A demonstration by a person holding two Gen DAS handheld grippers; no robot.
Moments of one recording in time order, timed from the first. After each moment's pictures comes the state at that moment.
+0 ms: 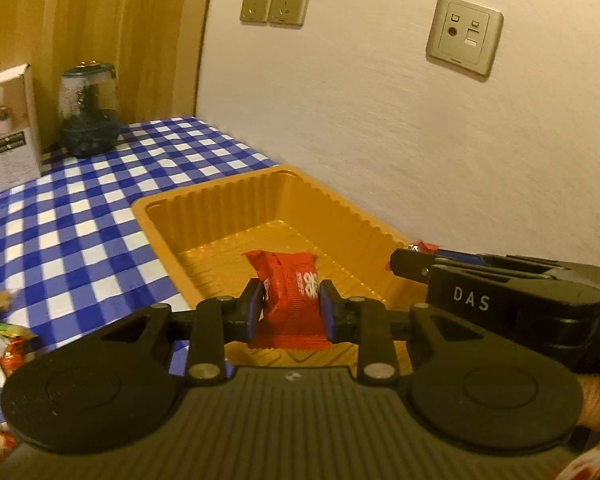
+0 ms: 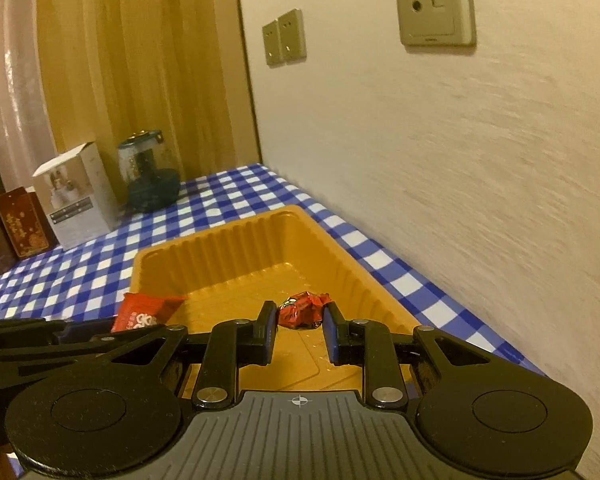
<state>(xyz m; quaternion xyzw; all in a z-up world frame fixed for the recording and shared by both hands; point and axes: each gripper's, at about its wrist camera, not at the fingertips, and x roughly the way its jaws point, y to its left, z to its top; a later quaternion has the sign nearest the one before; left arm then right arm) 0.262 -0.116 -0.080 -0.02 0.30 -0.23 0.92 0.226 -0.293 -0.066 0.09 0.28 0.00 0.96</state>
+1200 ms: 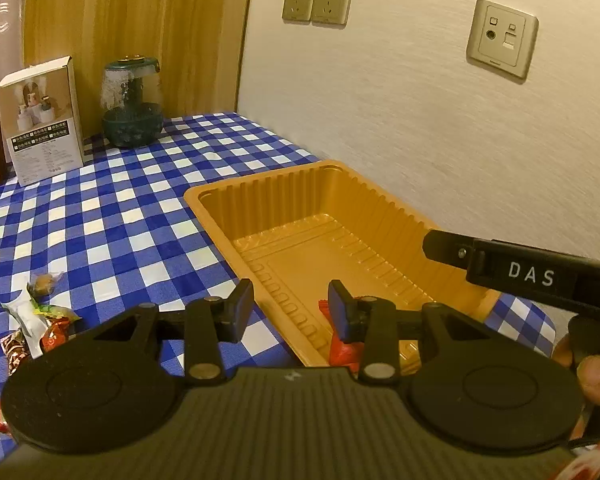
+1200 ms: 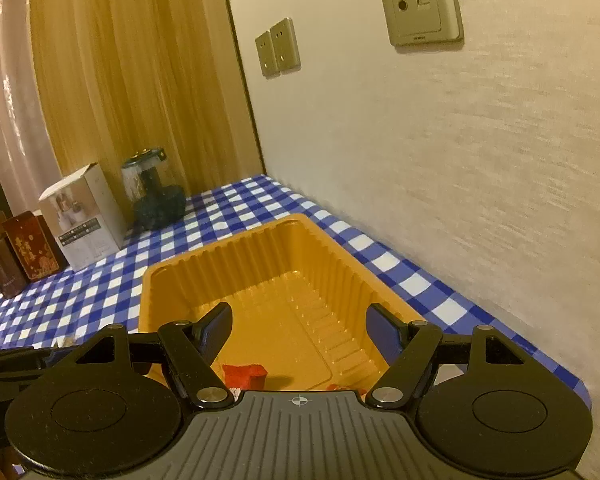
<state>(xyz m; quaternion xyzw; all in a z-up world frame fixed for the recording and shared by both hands) 0.255 -0.097 -0.079 -0.01 0.31 -0.17 0.94 0.222 -0.296 -0.065 0.12 0.26 0.01 0.96</state>
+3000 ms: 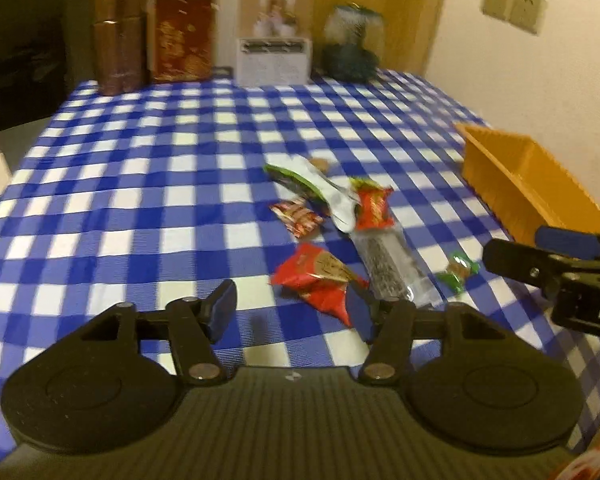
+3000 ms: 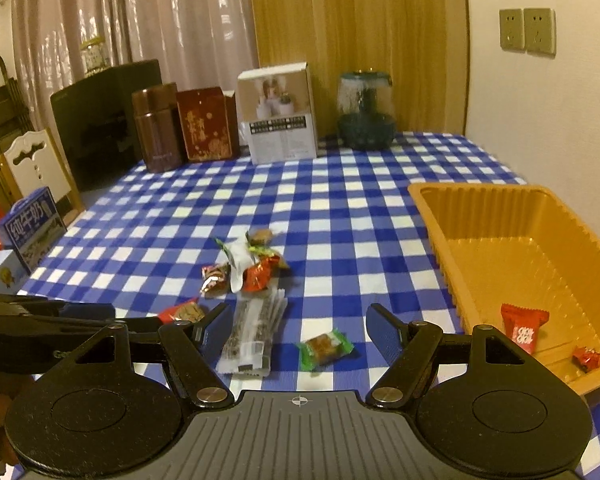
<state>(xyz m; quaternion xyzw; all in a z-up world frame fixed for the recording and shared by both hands) 0.191 0.104 -0.113 -0.05 0.38 0.00 0.92 0.197 -0.102 -0.088 0.00 0.31 0.22 0.93</state>
